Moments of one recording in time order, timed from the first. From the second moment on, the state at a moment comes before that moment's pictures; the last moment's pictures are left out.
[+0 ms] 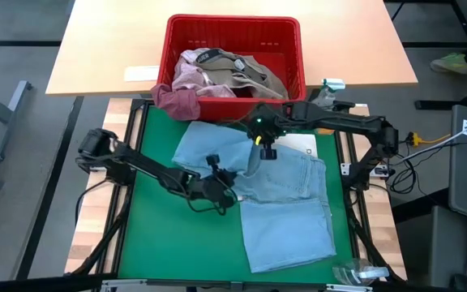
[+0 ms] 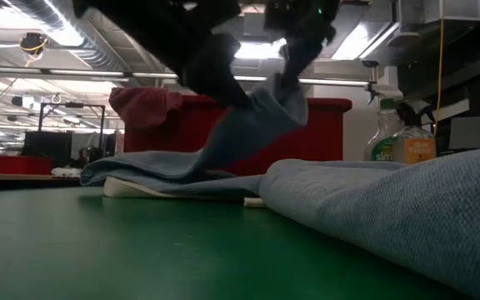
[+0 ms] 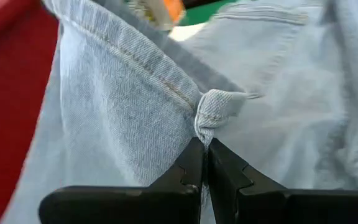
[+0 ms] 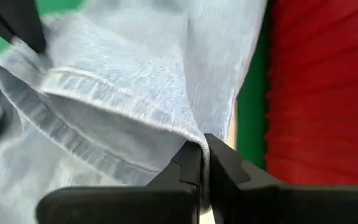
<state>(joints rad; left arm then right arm) -0.26 1.72 0.98 0.08 -0.74 -0.05 -0.21 1.70 1.62 -1.01 0.06 -0.34</state>
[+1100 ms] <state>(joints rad) -0.25 1.75 0.98 0.18 -0.50 -0.21 -0.21 1.70 1.40 -0.95 0.10 -0.35</state>
